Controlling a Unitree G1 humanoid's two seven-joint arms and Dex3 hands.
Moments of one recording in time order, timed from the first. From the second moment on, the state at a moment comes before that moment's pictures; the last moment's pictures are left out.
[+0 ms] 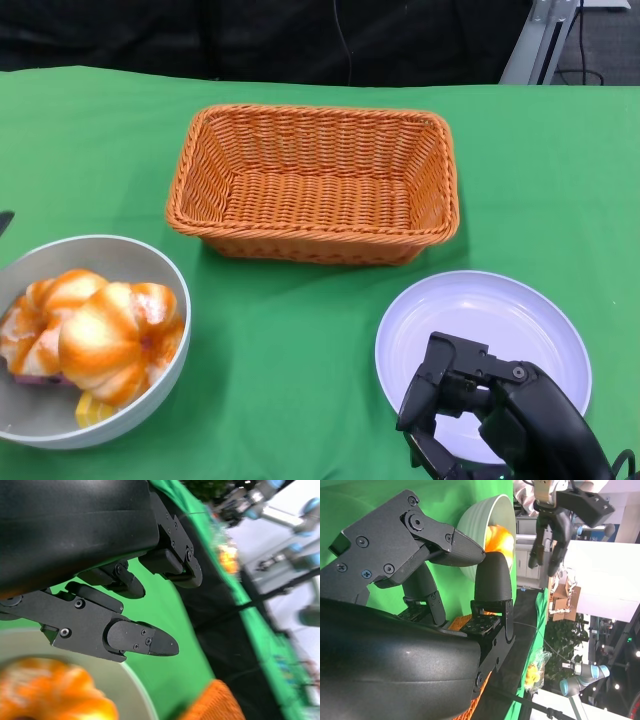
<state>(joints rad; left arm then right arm) -0.50 0.45 0.24 1.02 0.06 -0.54 -0.01 0.24 -0.10 0.25 -0.22 0.10 -0.29 0.33</state>
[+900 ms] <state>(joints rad) -0.56 0.53 0.12 1.13 0.06 -0.18 -0.32 0.23 -0.09 0.25 -0.22 0.09 -0.29 0.33</state>
